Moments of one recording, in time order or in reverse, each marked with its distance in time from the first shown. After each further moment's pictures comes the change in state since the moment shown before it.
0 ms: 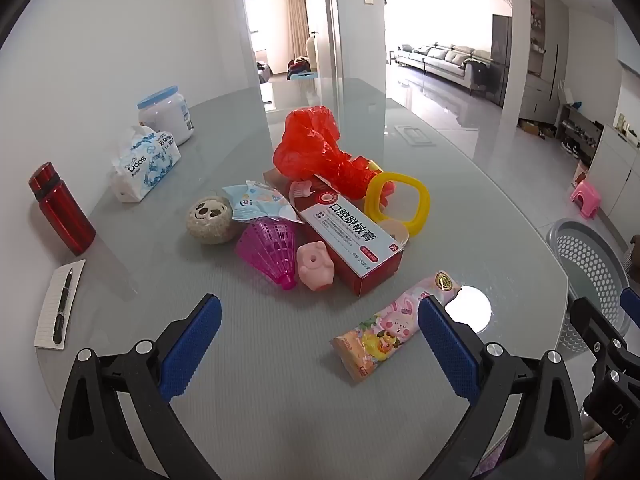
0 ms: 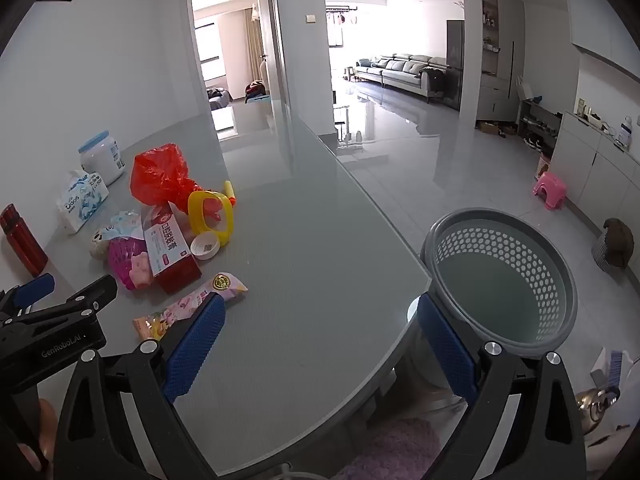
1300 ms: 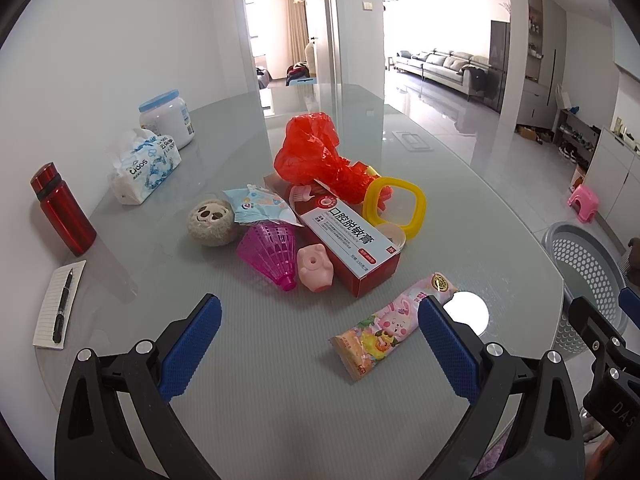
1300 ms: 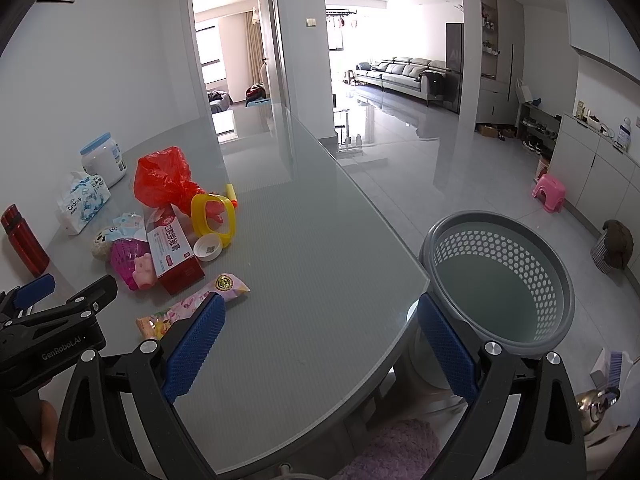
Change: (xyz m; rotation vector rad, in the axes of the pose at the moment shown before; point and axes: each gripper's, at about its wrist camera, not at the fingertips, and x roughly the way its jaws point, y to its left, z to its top) left arm -0.007 -0.001 -0.002 -0.005 -0.019 -0.008; right arm -0.007 -0.001 0.000 0.000 -0.010 -0.004
